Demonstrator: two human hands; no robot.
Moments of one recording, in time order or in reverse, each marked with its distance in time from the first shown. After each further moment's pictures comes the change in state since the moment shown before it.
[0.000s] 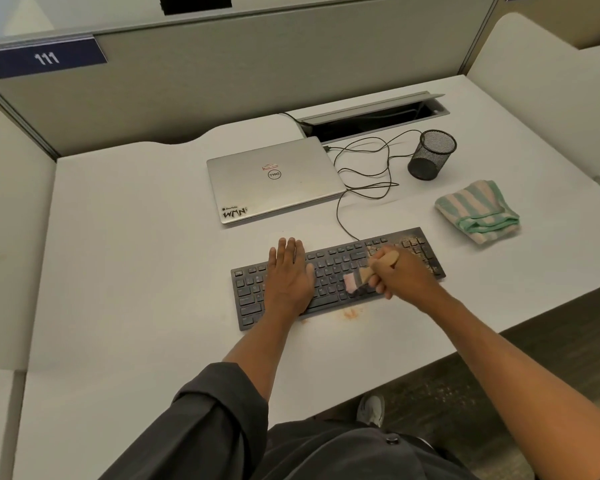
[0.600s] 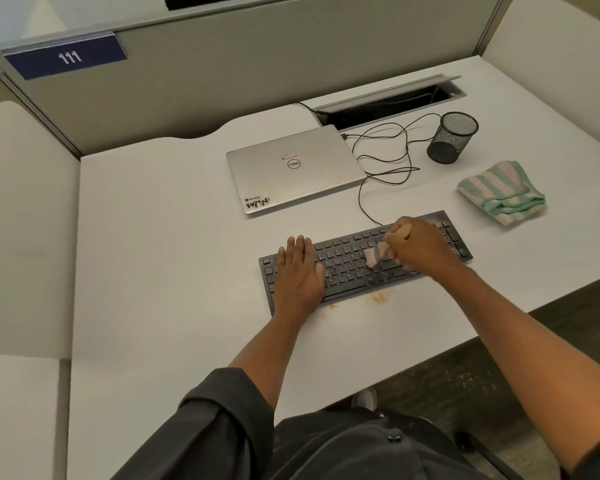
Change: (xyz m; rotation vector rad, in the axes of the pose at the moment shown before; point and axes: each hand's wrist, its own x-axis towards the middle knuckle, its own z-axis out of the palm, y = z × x) left_hand -0.030 -0.037 0.000 -0.017 0.037 0.026; right_hand 0.009 -0.031 0.021 -0.162 0.136 0.026
